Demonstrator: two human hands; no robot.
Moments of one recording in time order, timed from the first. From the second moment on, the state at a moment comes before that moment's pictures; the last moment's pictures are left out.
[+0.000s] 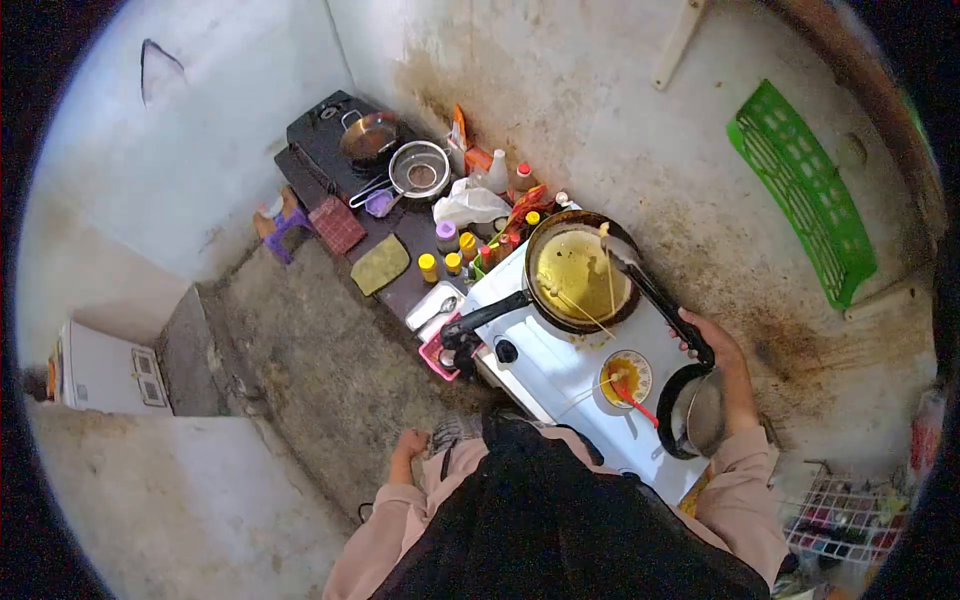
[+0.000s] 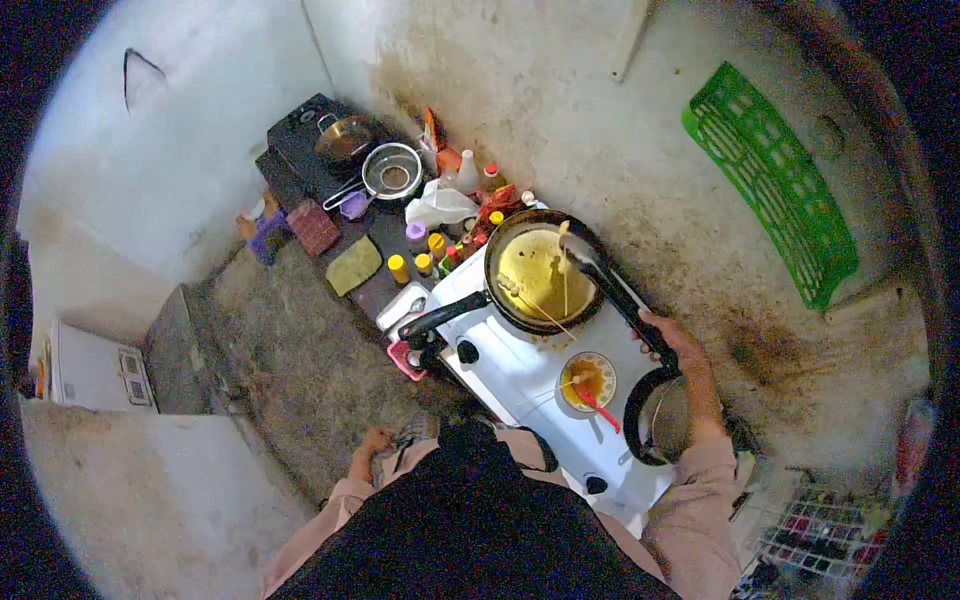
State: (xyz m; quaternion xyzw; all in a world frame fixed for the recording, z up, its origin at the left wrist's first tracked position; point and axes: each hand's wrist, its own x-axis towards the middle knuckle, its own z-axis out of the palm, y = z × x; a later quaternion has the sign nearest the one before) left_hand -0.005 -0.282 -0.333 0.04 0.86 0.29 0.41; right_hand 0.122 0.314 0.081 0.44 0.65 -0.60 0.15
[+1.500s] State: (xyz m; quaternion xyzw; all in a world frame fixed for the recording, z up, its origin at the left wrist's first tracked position) left_hand -0.117 -0.182 -0.307 0.91 0.33 -0.18 0.20; right_hand 0.439 -0.136 0.128 0.77 0.29 -0.40 -0.41
